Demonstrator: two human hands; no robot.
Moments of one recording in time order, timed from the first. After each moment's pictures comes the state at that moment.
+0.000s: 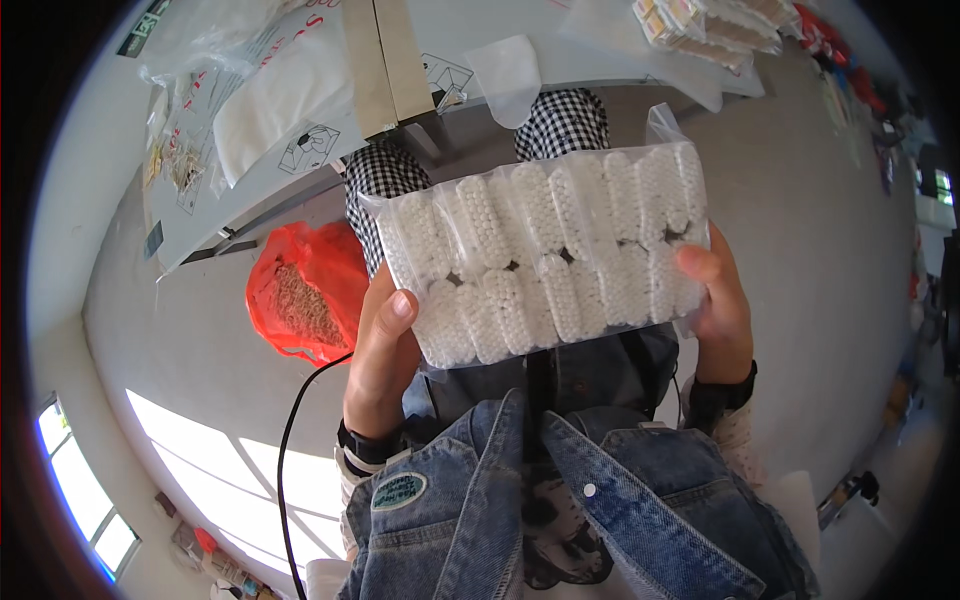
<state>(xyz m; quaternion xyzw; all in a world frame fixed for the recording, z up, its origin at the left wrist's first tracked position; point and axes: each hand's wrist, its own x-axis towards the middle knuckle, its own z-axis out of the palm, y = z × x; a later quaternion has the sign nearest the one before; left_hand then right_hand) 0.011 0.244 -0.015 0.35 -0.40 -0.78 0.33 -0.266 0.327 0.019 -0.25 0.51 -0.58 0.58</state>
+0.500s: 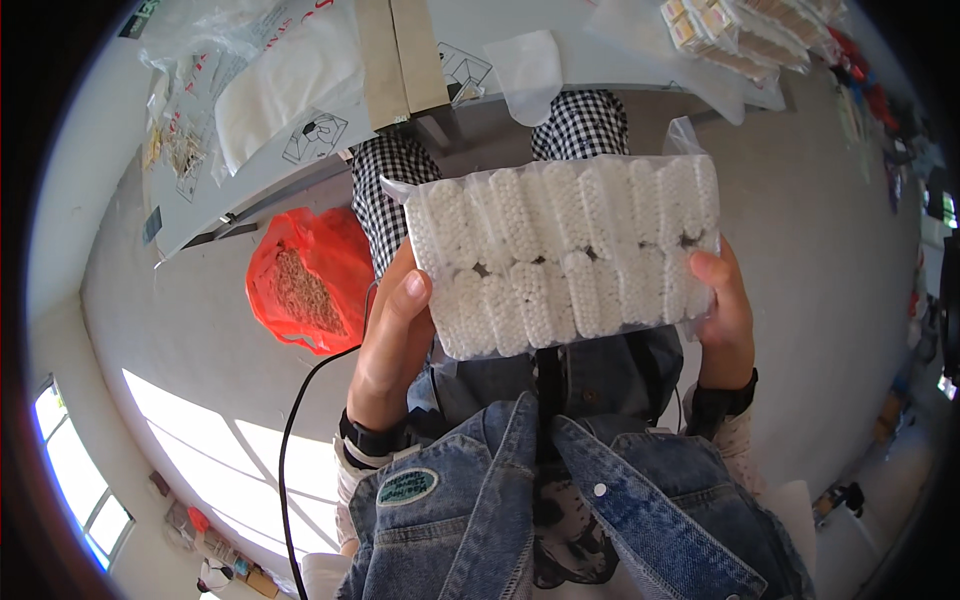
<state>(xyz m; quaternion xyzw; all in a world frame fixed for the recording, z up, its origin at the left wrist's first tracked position) 0.006 0.223 -0.021 0.35 -0.37 -0.80 0.32 -0.279 0.315 0.002 -0.20 0.53 -0.58 0.59</state>
